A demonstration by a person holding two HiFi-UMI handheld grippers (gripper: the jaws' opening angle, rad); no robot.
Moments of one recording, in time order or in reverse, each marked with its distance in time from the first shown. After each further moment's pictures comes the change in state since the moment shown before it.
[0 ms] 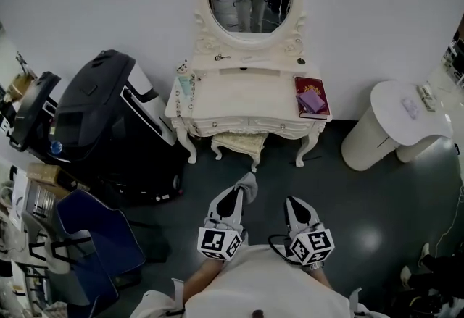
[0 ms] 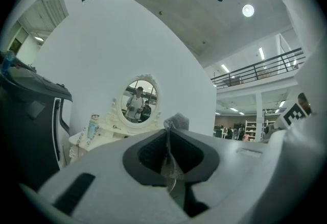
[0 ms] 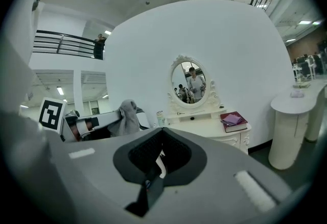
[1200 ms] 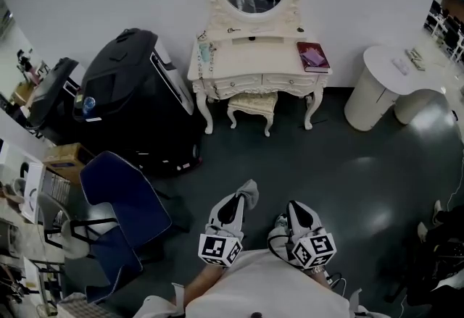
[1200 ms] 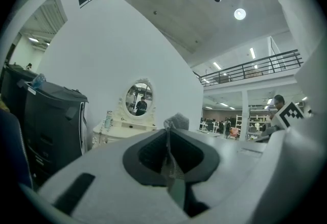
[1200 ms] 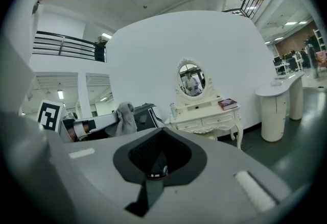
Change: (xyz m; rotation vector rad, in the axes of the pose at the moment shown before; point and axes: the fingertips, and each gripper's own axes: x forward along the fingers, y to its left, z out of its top) left arm -0.356 -0.040 -0.014 0.024 0.068 -0.068; right arm -0.228 0.249 -0.134 0.065 -0.012 -0.067
